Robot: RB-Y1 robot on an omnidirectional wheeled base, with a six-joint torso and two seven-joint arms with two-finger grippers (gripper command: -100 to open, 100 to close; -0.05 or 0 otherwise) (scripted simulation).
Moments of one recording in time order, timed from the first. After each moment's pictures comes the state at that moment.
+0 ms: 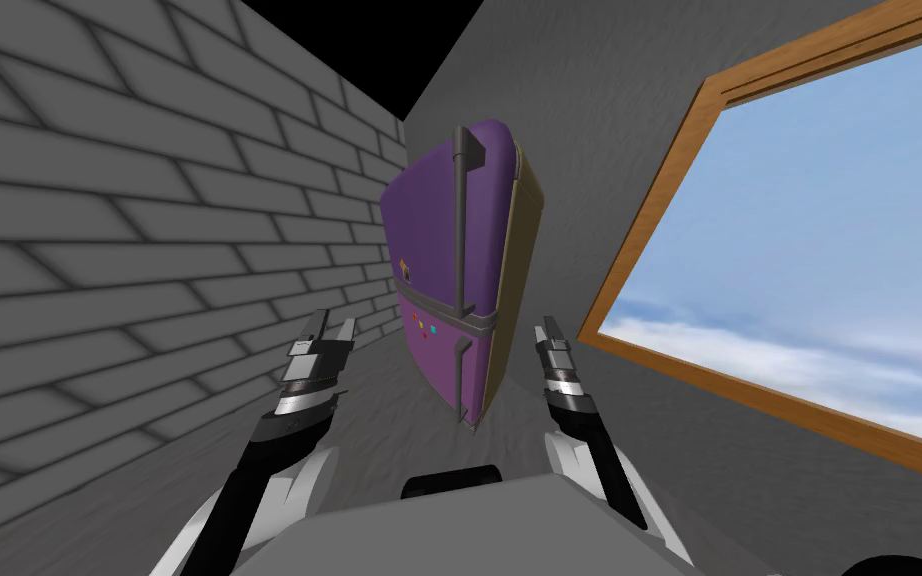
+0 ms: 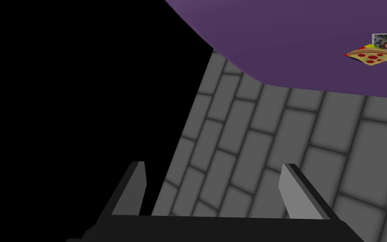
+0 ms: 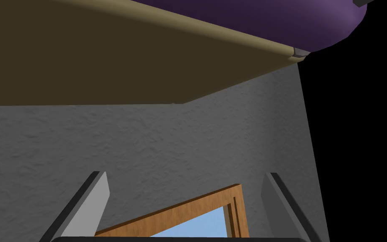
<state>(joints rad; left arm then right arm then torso) 0.47 0.04 0.03 -2.36 -0.09 -0.41 0.08 0.54 0.00 -0.04 -2.26 0.04 -0.44 0.14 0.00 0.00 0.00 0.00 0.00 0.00</state>
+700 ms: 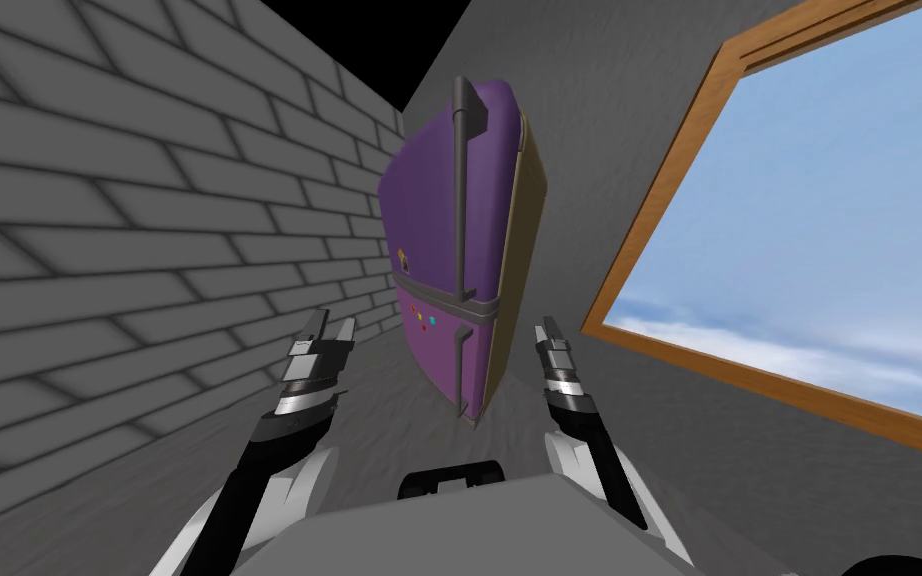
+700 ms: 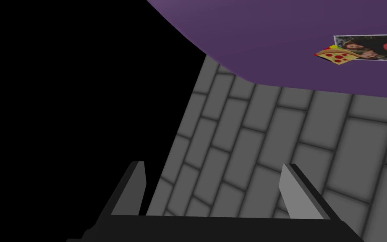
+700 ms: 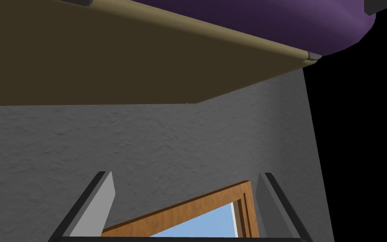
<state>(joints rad) 0.47 0.04 0.03 -2.36 -0.09 -0.41 0.08 0.54 0.00 -0.04 -2.26 0.04 -0.44 0.14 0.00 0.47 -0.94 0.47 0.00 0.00</state>
